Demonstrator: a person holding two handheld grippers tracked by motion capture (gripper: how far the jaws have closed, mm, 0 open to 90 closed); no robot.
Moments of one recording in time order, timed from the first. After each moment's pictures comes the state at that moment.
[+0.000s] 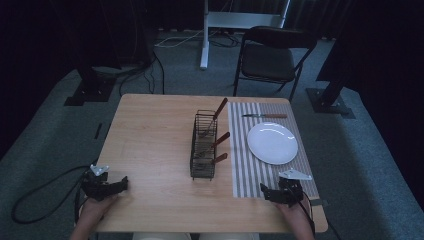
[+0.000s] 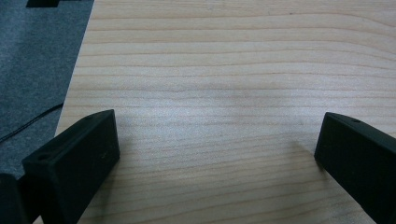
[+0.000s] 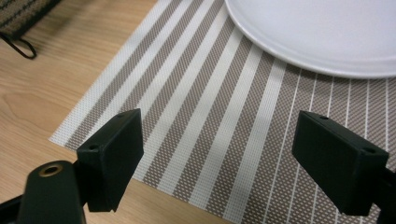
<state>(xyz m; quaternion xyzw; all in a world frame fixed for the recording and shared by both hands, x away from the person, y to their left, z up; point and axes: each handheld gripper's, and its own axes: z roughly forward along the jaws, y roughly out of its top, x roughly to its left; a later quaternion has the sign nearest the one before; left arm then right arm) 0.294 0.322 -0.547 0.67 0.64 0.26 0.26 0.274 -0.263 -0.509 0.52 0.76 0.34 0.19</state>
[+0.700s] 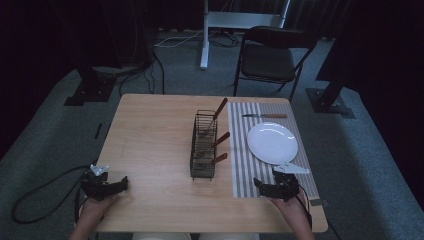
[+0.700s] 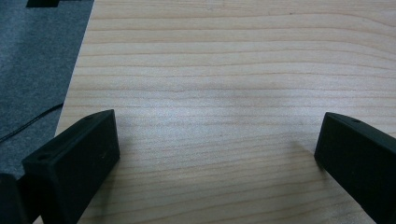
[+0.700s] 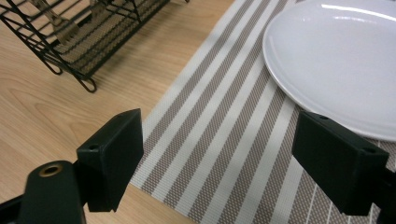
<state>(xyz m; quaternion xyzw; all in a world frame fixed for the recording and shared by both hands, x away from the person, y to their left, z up) 0.294 0.322 -0.547 0.67 0.64 0.26 0.26 0.280 -0.243 -0.477 0.48 0.77 0.38 0.18</state>
